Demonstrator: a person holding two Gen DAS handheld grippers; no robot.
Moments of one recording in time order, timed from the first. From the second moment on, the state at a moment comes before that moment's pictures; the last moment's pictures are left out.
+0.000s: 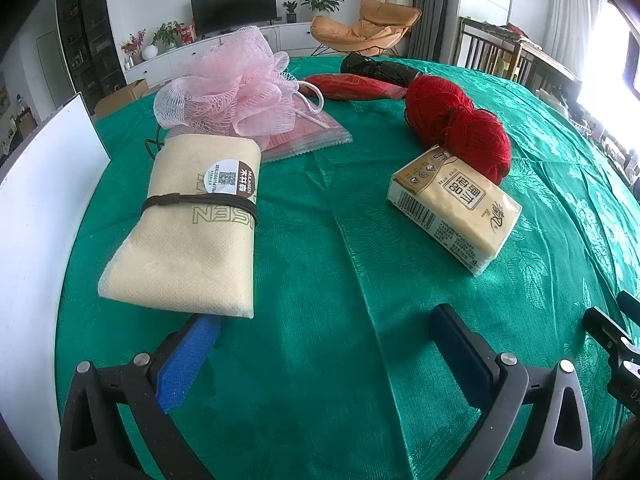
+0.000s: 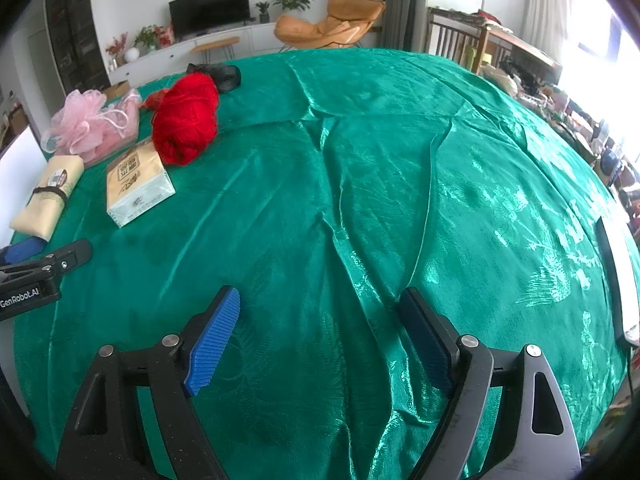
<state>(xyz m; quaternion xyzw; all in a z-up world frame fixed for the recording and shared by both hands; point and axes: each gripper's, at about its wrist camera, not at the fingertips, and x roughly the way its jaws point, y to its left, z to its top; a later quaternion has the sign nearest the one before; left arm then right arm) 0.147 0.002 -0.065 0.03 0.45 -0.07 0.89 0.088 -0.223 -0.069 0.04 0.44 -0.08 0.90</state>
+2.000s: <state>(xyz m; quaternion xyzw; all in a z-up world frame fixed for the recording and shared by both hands) 0.147 0.002 -0.066 0.03 0.45 -0.07 0.89 0.087 -0.222 -0.069 0.04 0.44 -0.08 0.90</state>
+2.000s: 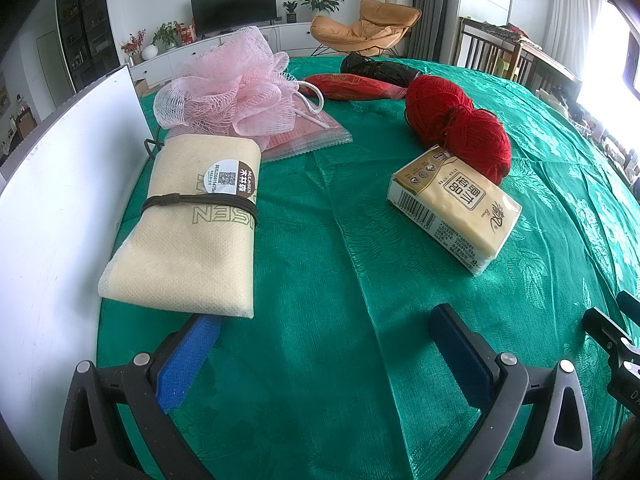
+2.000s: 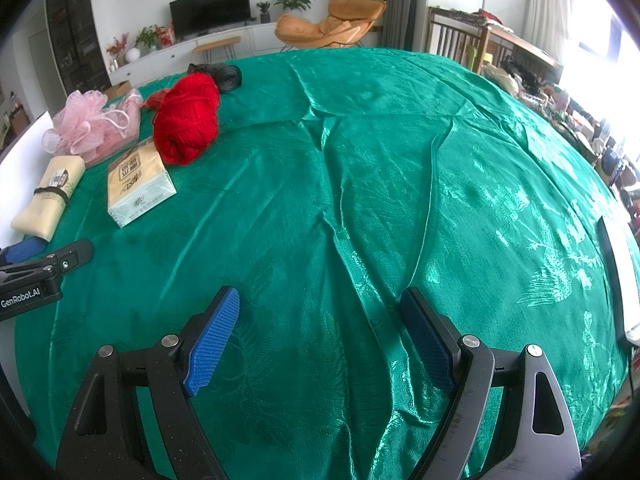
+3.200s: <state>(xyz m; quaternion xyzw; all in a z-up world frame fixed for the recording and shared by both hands) 0.129 0.023 -0.044 -0.04 0.52 -0.09 0.85 0.088 -0.221 -0.069 0.04 0.44 -0.08 0.90</state>
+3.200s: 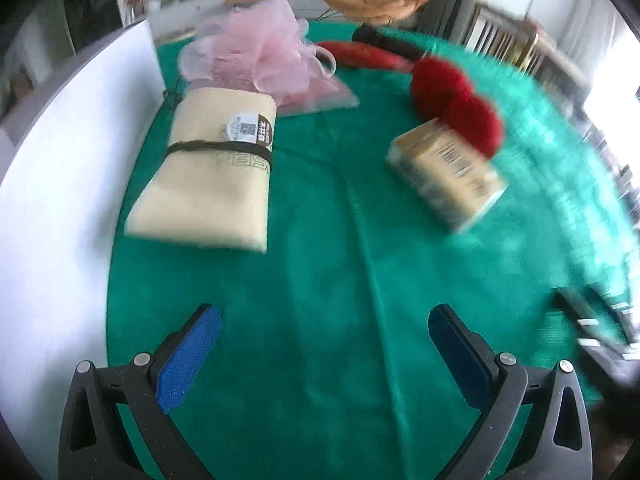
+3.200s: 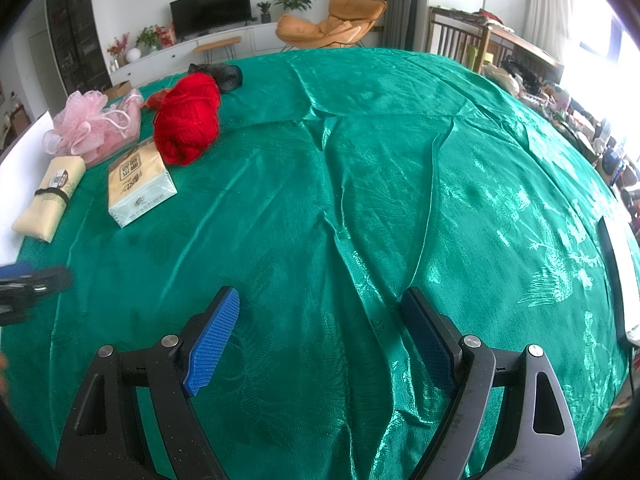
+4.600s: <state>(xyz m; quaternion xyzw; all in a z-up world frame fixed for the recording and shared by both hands) 0.138 0.043 -0.037 -0.05 0.52 -0.06 0.85 0.088 -0.219 -0.070 0.04 0.44 -0.07 0.89</state>
